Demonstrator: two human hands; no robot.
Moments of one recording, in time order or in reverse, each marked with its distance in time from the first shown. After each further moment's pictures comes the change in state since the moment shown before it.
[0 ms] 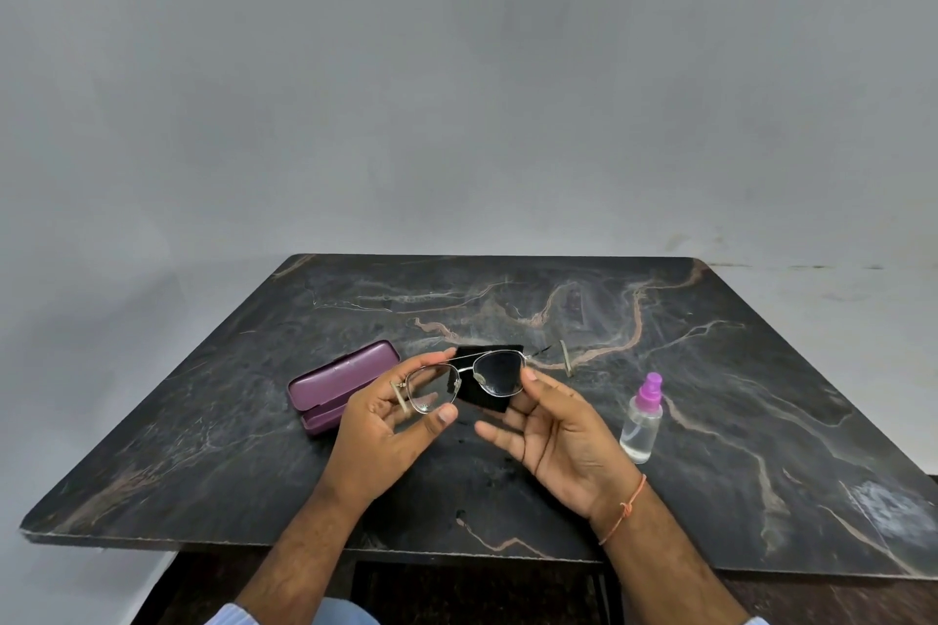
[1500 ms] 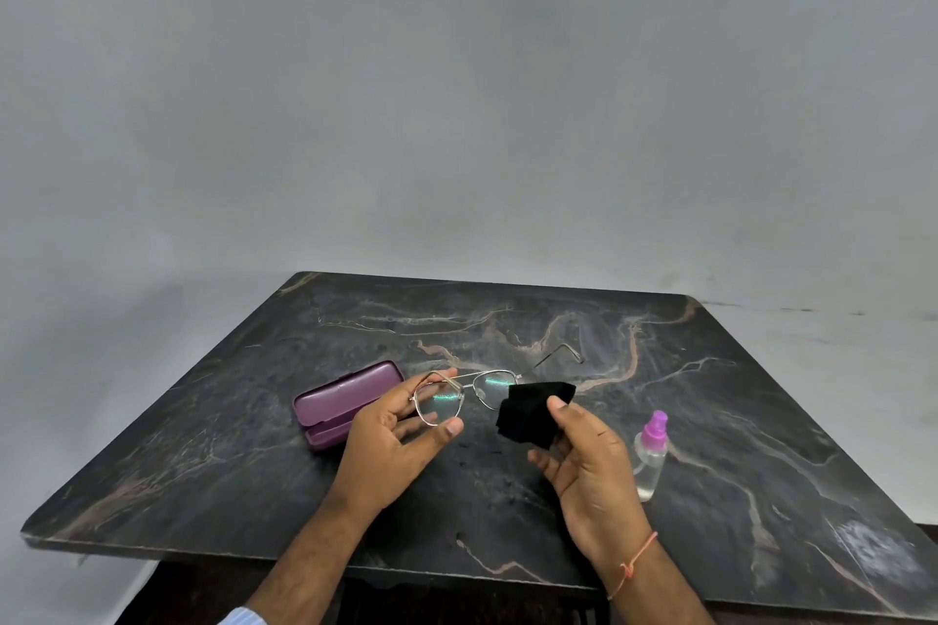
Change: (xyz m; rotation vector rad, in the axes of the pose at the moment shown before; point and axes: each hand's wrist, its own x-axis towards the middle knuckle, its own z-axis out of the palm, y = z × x) left_hand 0.006 -0.006 0.000 0.080 0.037 -0.029; right_hand -0.025 0.000 0.009 -0.178 0.294 -0.311
